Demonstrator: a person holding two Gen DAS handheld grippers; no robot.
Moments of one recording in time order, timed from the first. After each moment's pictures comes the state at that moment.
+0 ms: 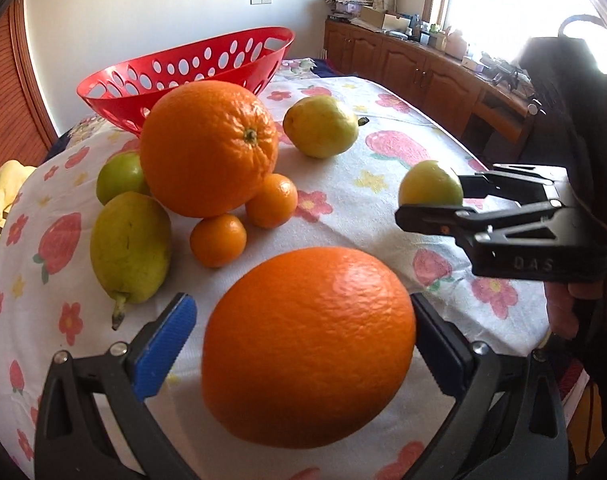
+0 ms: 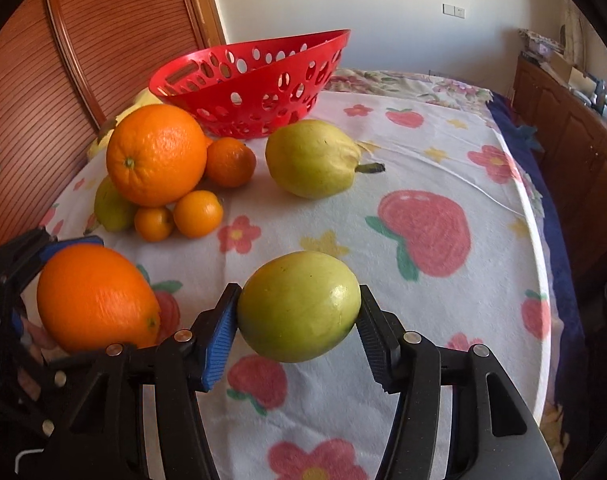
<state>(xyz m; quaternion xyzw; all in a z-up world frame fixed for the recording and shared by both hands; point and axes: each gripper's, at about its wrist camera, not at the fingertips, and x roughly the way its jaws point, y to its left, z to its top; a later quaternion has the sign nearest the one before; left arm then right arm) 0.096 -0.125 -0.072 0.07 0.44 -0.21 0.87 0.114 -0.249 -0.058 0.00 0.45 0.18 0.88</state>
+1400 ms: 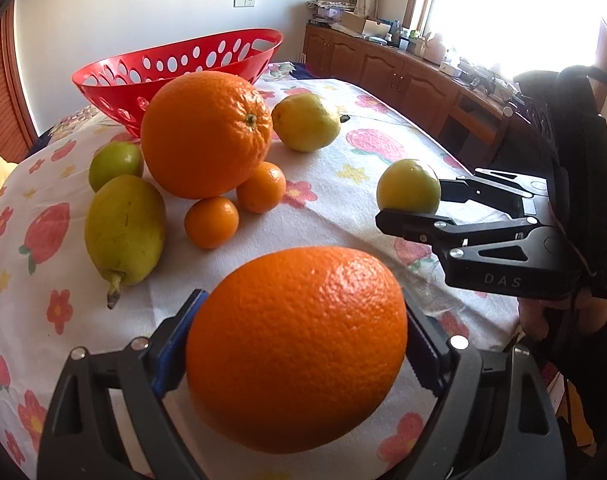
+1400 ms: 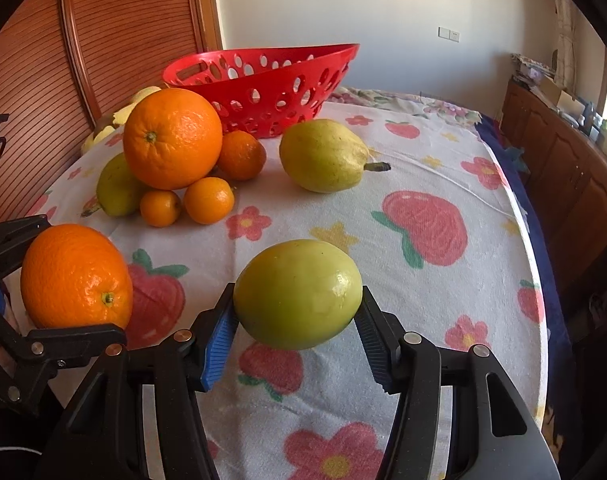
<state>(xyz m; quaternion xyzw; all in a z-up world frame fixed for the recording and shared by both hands) 0.081 -0.106 -0.073 0.05 0.43 -0.26 0.86 0.091 -0.233 -0.063 -0.03 0.41 0.16 0.90</state>
